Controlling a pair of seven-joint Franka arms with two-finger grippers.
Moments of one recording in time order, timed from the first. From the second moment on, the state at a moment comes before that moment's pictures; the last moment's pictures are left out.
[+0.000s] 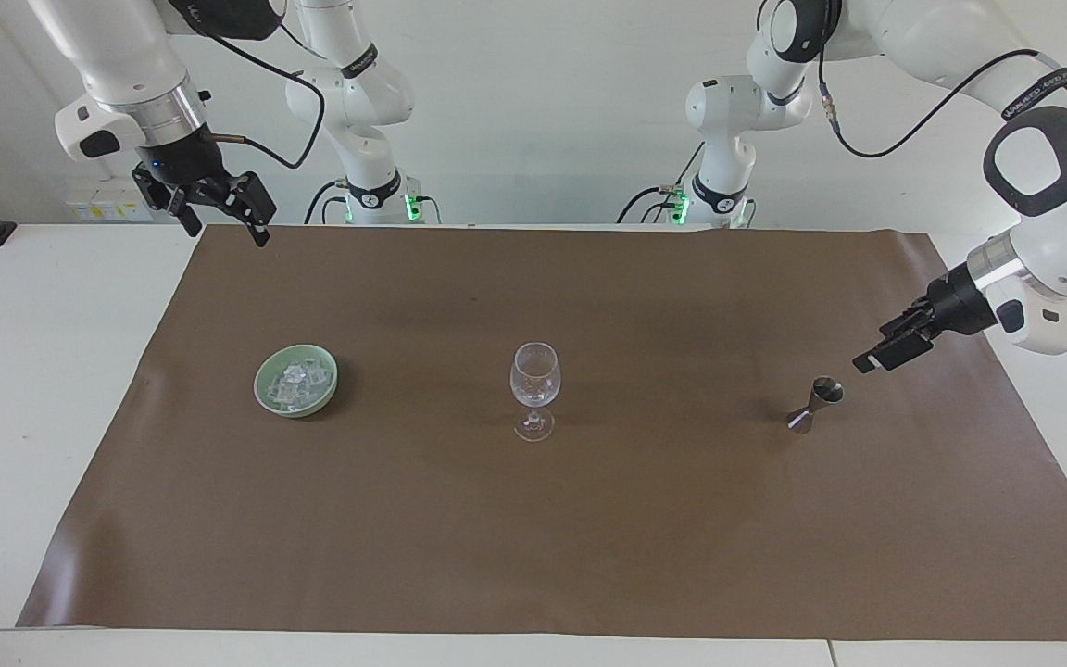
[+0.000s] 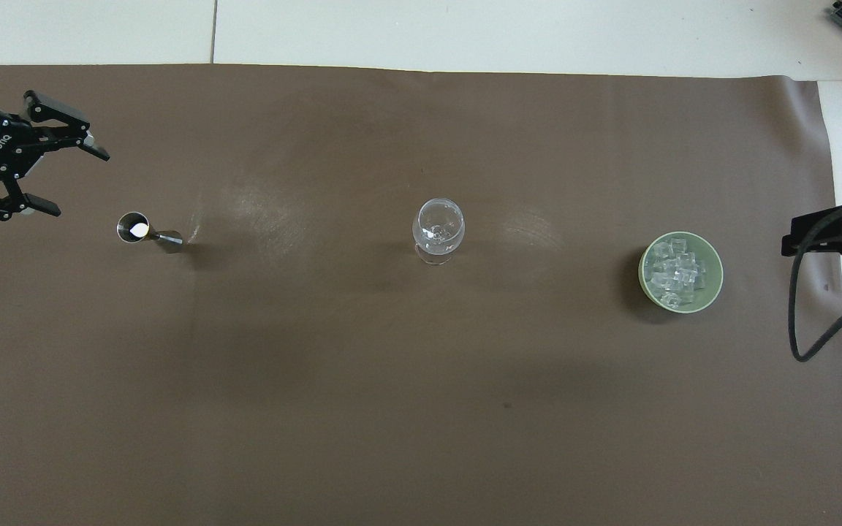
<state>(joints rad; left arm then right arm) 0.04 0.38 0.06 -1.28 -0.38 1.49 -0.65 -0.02 -0.06 -0.03 -1.60 -0.01 1.55 0.15</state>
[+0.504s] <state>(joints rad) 0.13 0.47 0.08 -1.28 -0.58 1.51 -0.84 -0.02 -0.06 -0.03 -1.60 -0.01 1.55 0.15</state>
